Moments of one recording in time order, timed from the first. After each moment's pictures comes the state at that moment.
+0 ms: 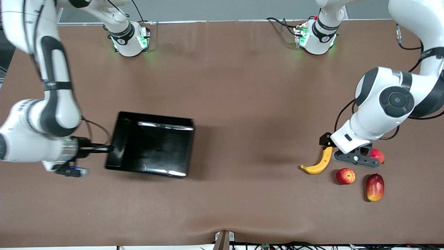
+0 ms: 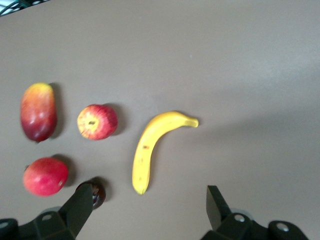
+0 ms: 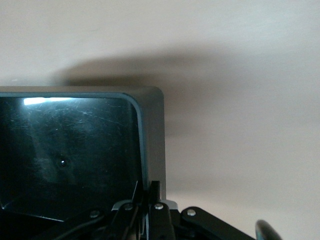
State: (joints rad) left arm 0.26 0.38 -0.56 -1.60 0.33 1.98 -0.16; right arm 0.06 0.56 -0.17 -1.48 0.36 1.78 -0.09
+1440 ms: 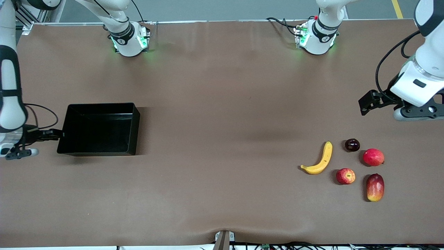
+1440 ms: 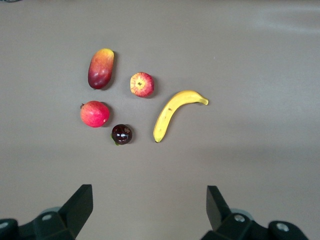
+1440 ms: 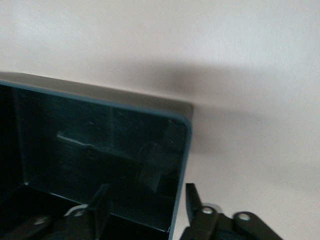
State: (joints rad) left arm 0.26 0.12 -0.47 -1.48 0.16 1.66 -0.22; right arm -0.26 0.55 -0.14 -1.57 0.24 1.86 -0.68
